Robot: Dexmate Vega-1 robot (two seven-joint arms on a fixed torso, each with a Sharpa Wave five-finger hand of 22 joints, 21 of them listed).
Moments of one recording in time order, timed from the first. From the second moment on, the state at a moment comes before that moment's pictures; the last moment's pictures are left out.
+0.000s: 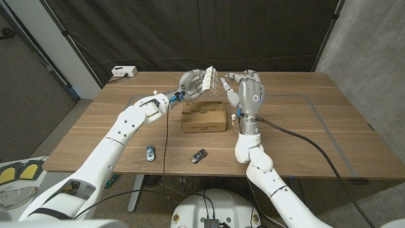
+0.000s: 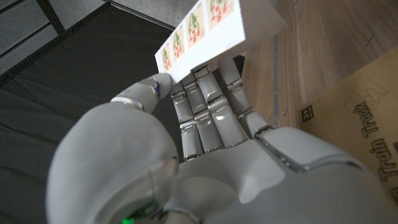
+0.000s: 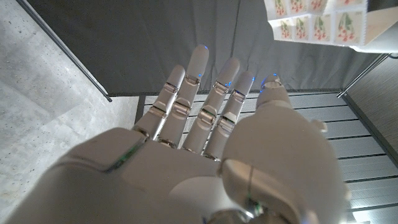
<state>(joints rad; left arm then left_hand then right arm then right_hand) 0.80 0.42 0.25 -1.67 -1.20 0.47 -0.09 0.90 -0.09 0.79 -0.07 0.55 0.86 0.02 0.80 0.43 0.98 -0.09 0.60 0.57 1.11 -0.19 0.22 0.31 0.46 -0.05 1.35 0.17 -1.07 -0.11 -0.43 -1.61 -1.22 -0.07 -1.07 0.93 0.02 0.10 -0.08 0.27 0.96 -0.21 0.34 0.27 1.04 -0.20 0.47 0.44 0.86 -0.11 0.72 0.68 0.40 -0.05 0.70 0.38</state>
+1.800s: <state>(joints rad) 0.78 0.29 0.24 -1.59 -1.17 0.46 -0.19 0.73 -0.01 0.90 0.00 0.65 0.46 0.05 1.11 0.88 0.84 -0.13 0.69 0.77 1.13 -0.20 0.19 0.19 0.61 -0.06 1.12 0.17 -1.13 -0.08 -0.45 -1.71 -1.26 -0.10 -0.90 0.92 -0.03 0.04 -0.10 0.26 0.98 -0.21 0.33 0.27 1.04 -0.20 0.49 0.53 0.83 -0.10 0.78 0.73 0.35 -0.04 0.77 0.42</state>
